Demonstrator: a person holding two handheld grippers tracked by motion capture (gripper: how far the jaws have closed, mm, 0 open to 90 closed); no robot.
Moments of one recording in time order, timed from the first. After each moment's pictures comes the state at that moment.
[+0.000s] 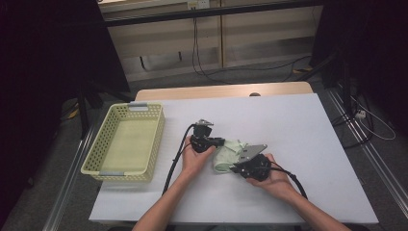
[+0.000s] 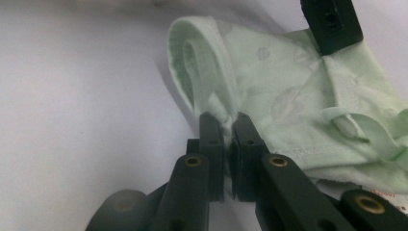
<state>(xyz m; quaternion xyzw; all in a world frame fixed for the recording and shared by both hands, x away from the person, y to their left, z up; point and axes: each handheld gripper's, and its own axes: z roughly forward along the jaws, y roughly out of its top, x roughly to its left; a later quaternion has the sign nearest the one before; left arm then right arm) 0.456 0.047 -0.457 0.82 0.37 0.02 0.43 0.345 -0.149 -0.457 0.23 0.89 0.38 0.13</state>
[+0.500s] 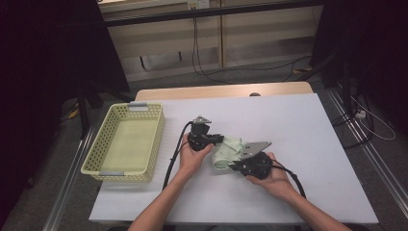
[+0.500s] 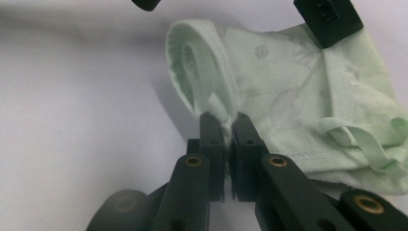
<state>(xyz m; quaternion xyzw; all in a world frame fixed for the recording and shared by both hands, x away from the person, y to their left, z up) 0.453 0.053 -0.441 0.82 0.35 0.04 0.45 0.346 -0.152 -0.449 0.25 0.87 0.41 0.12</state>
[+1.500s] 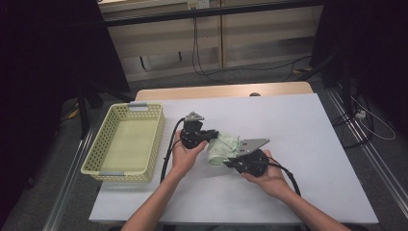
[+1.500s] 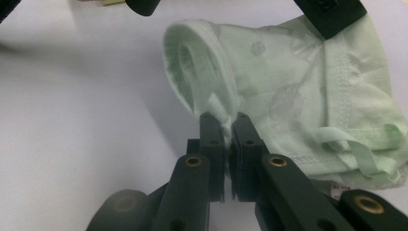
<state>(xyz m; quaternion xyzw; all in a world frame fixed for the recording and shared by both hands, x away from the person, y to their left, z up) 0.448 0.072 -0.417 0.82 0.34 0.06 0.46 0.348 -0.140 -0.437 0.24 0.86 0.44 0.13</state>
